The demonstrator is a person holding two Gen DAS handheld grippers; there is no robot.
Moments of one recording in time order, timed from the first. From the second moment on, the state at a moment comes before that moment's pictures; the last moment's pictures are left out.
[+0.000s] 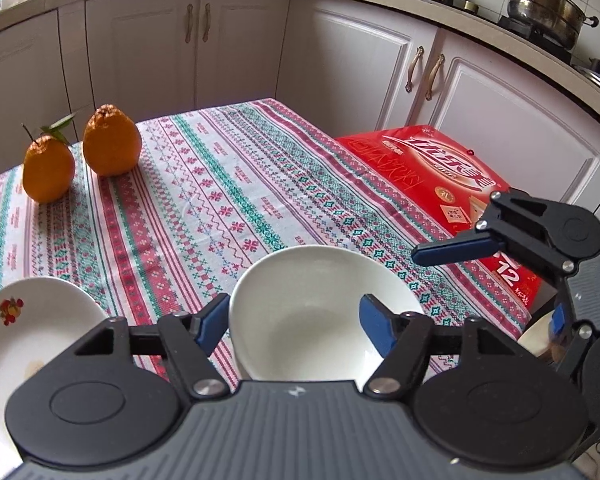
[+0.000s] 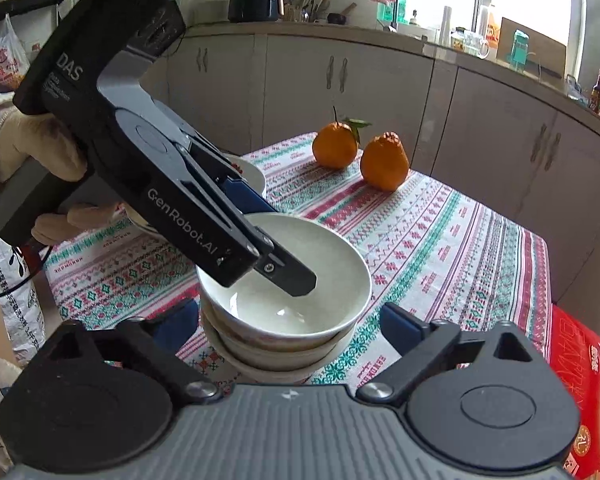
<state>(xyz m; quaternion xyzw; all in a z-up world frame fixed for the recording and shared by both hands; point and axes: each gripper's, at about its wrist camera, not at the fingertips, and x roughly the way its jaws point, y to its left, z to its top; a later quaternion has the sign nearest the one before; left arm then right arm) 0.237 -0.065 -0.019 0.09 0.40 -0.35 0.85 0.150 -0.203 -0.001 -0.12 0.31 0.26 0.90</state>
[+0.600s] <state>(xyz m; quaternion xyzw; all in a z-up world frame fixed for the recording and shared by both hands) 0.167 -0.023 -0.021 0.18 0.34 -0.36 0.85 0.144 -0.218 -0.020 -0.18 0.35 0.29 0.87</state>
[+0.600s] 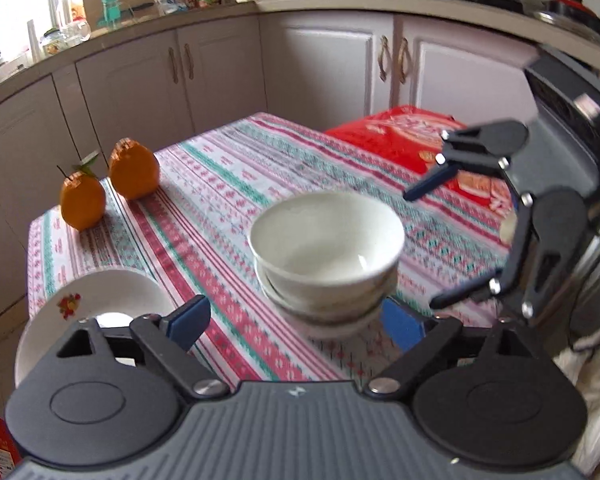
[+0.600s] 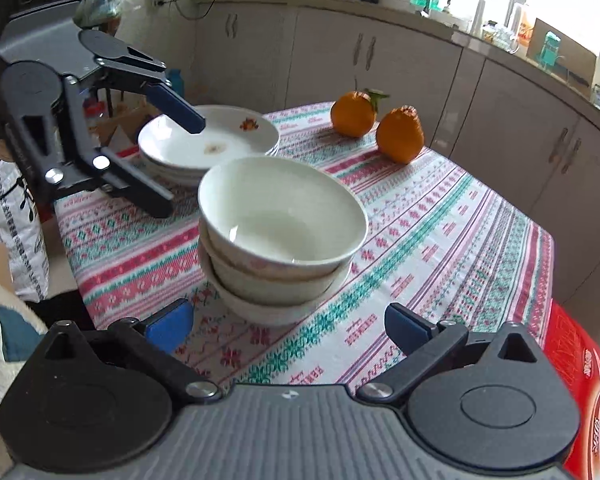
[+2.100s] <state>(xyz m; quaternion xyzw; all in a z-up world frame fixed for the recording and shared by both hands) 0.228 -0.057 -0.070 0.27 0.36 -0.53 0.72 0.226 -0.194 -0.052 -0.26 0.41 0.45 0.75</state>
